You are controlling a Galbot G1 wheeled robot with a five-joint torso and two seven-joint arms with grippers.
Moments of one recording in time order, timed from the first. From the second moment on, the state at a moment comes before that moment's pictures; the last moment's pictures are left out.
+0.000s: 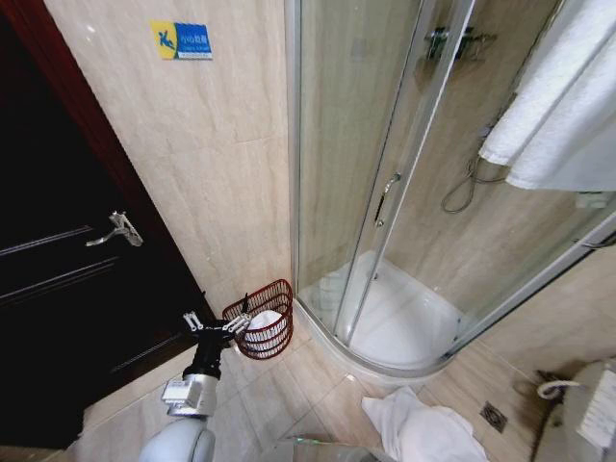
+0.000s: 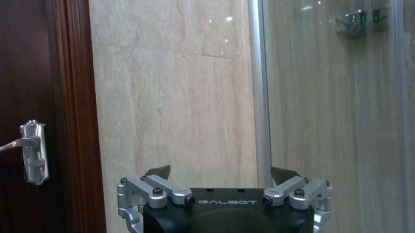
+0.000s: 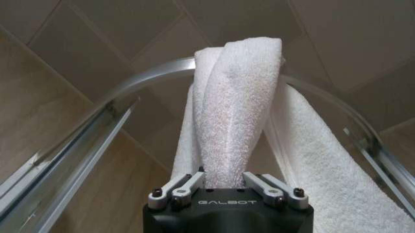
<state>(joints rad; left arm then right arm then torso) 1.85 -1.60 -0.57 -2.40 0.06 -0.07 0.02 0.40 0.67 0.15 1.64 0.70 -0.18 0.32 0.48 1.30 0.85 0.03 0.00</state>
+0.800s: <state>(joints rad) 1.85 -1.60 -0.57 -2.40 0.06 -0.07 0.02 -0.04 0.54 0.44 1.86 0.70 -0.12 0.27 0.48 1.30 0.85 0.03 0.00</state>
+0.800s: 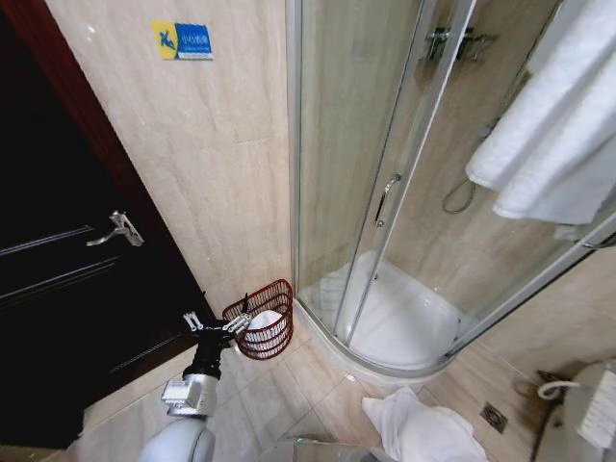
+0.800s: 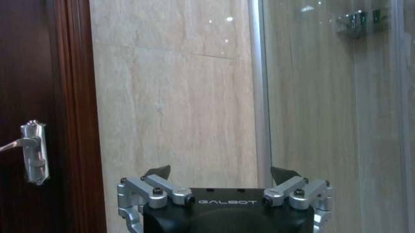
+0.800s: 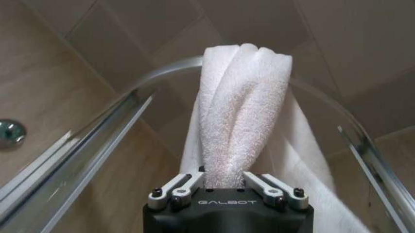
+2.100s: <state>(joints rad) 1.85 -1.60 -0.57 -2.40 0.06 -0.07 0.02 -1.17 0.74 1.14 2.27 0.55 0.08 0.22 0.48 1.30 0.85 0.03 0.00</state>
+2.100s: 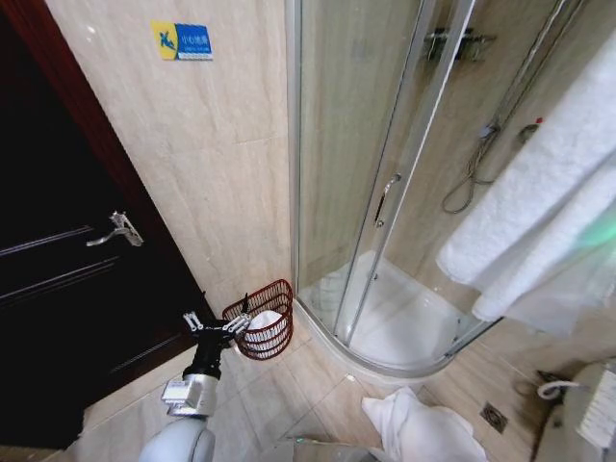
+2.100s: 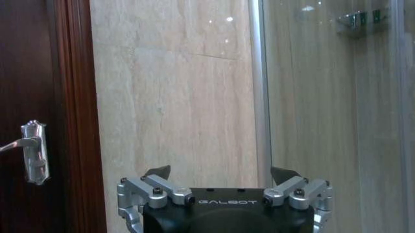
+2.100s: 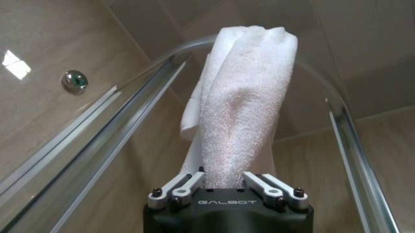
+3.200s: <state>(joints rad) 1.85 -1.60 -0.57 -2.40 0.06 -0.07 0.02 -1.38 1.15 0.93 2.30 0.13 0.32 0.19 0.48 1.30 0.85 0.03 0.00</state>
